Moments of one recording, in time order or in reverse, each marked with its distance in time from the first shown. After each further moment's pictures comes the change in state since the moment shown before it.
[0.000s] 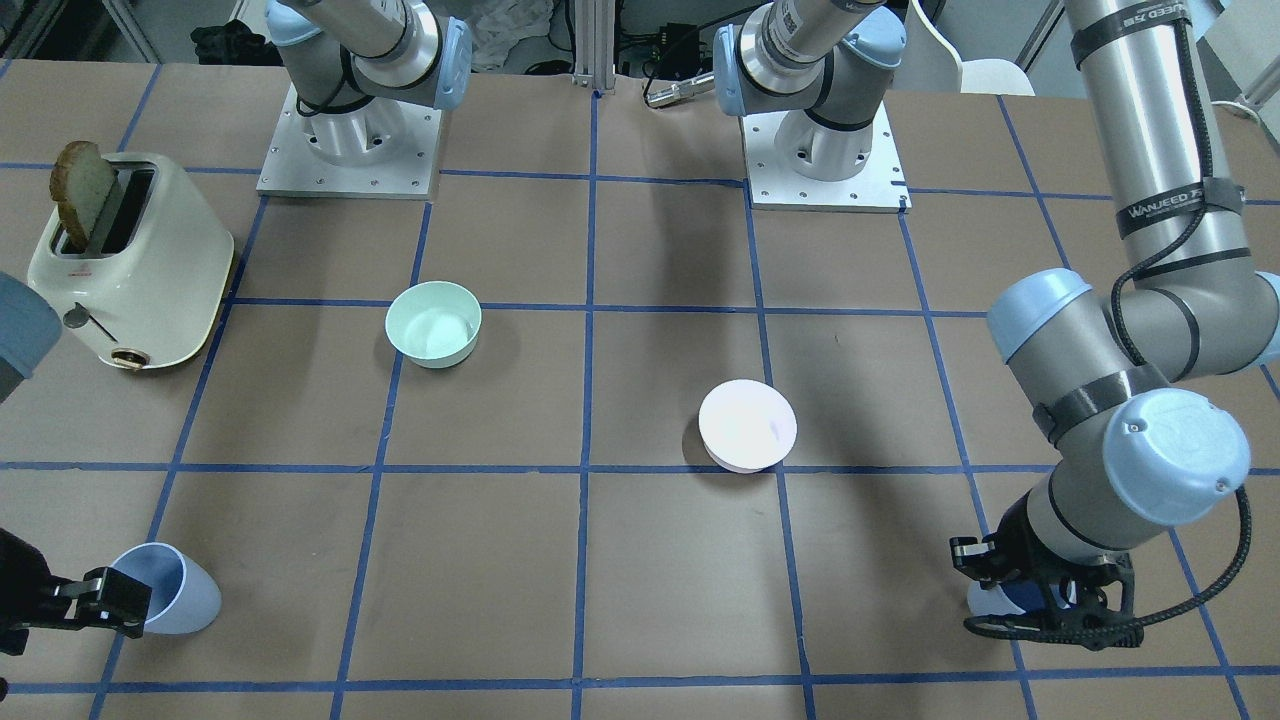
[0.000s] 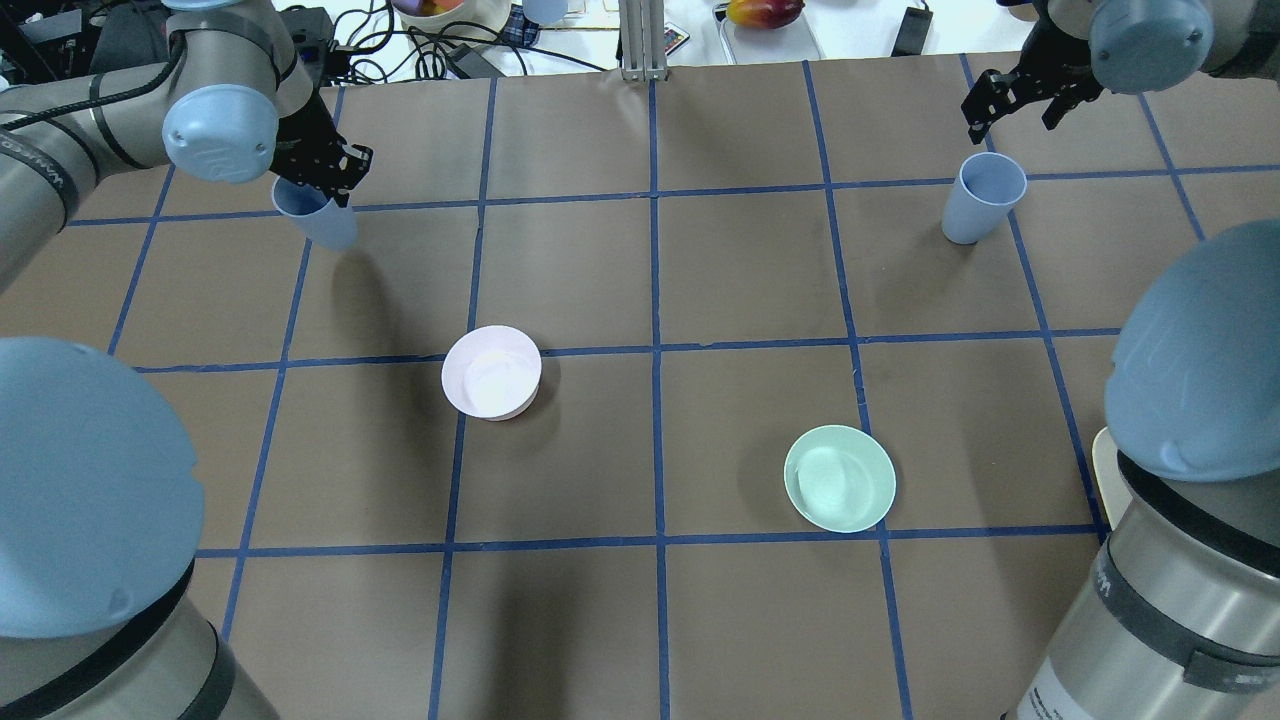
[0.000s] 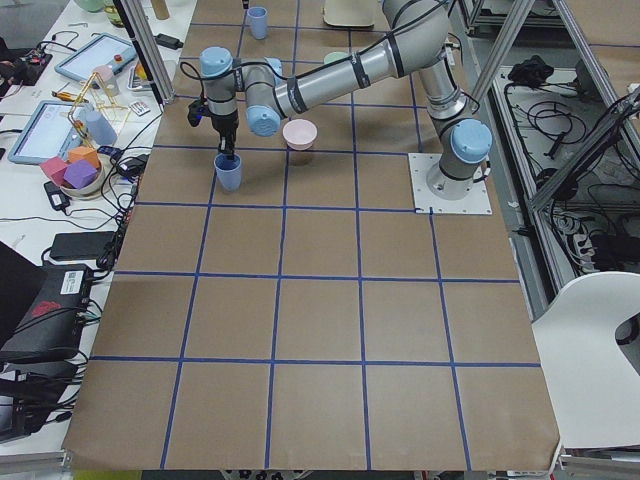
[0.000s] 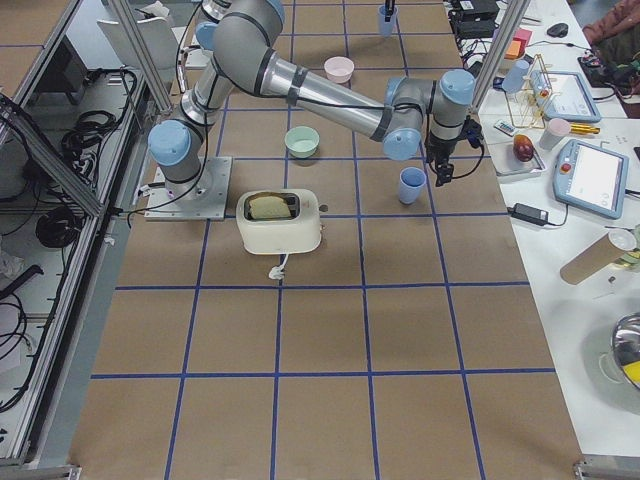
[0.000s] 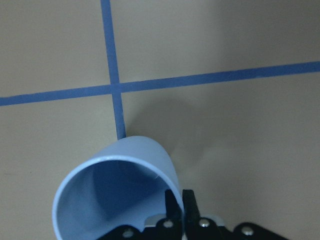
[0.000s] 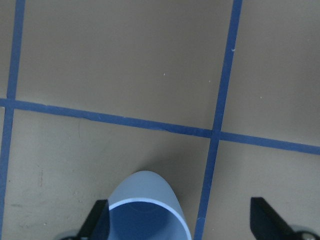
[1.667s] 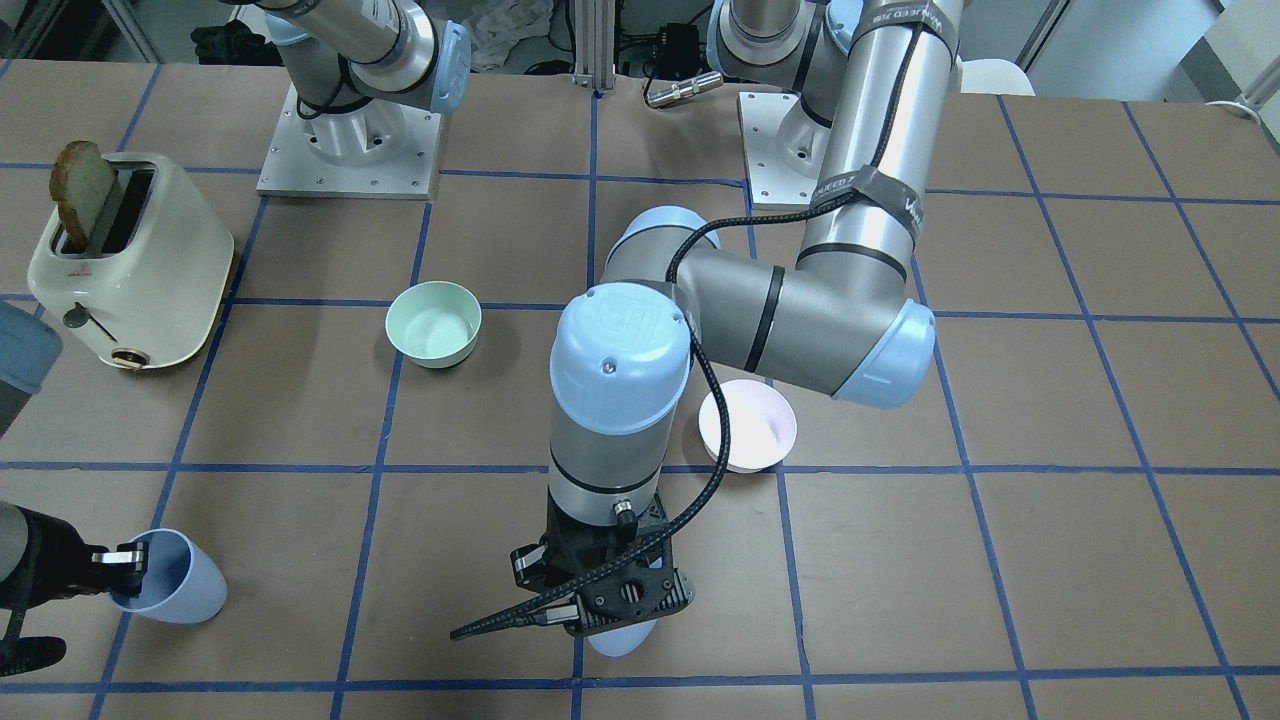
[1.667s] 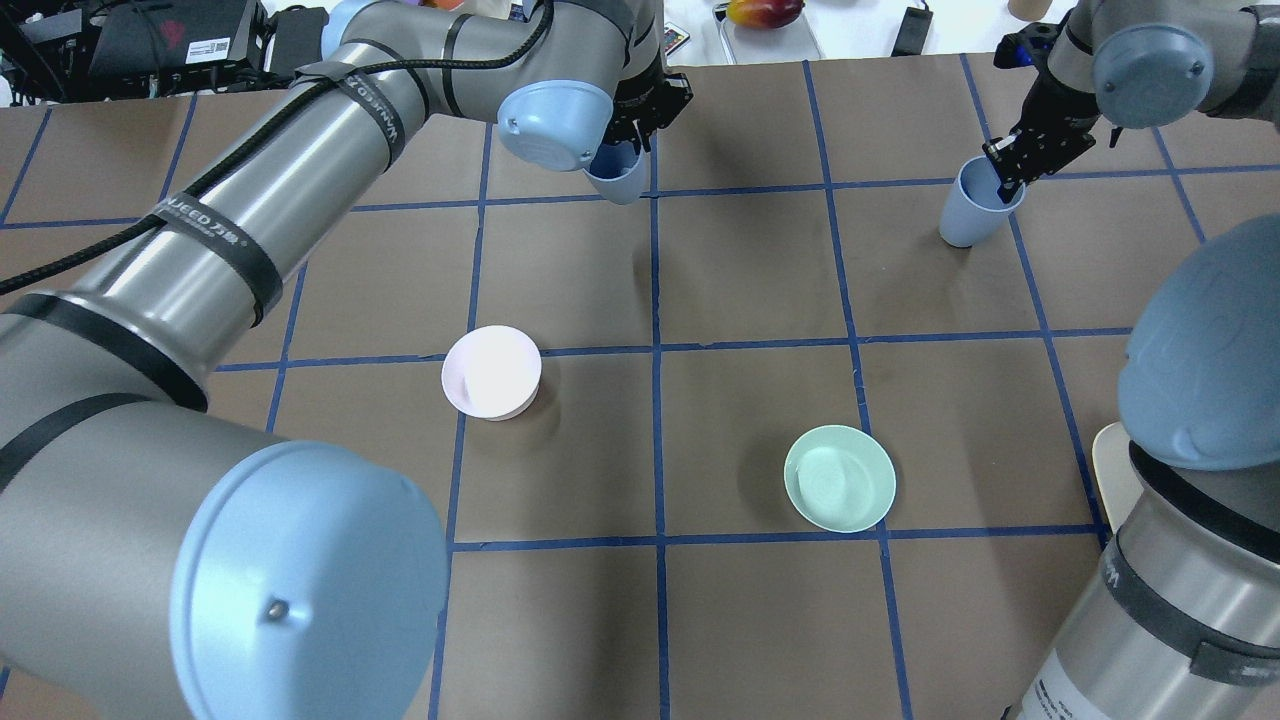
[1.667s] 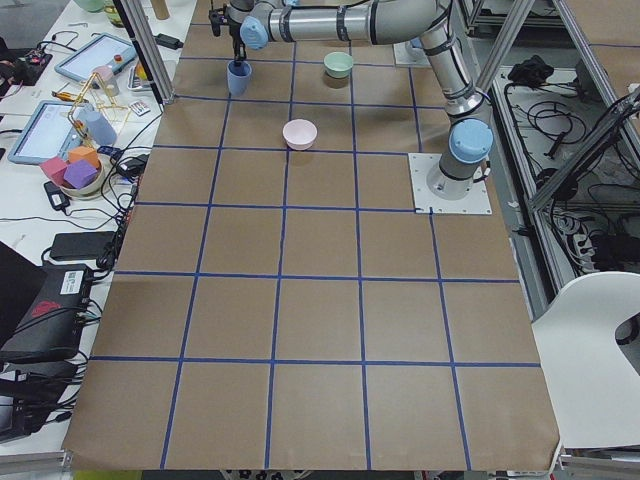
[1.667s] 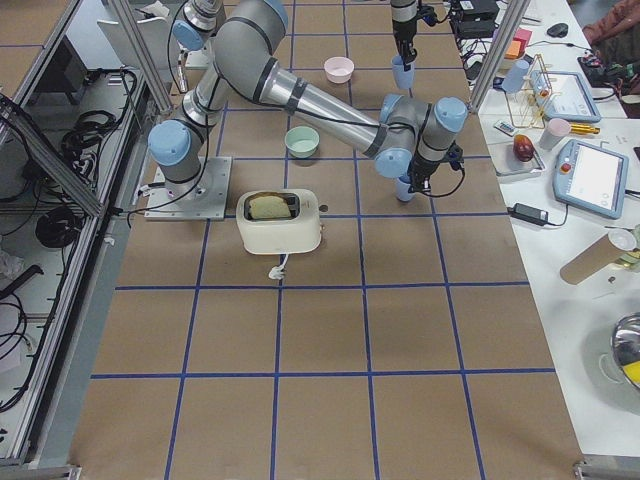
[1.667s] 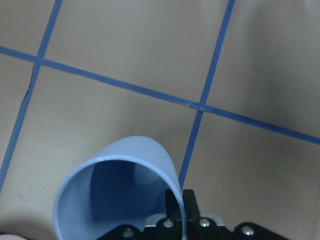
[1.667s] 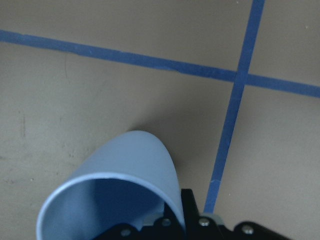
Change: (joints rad) left arm -0.435 -0.157 0.287 0.042 -0.074 -0.746; right arm -0.024 -0.006 0.071 0.070 -0.004 -0.036
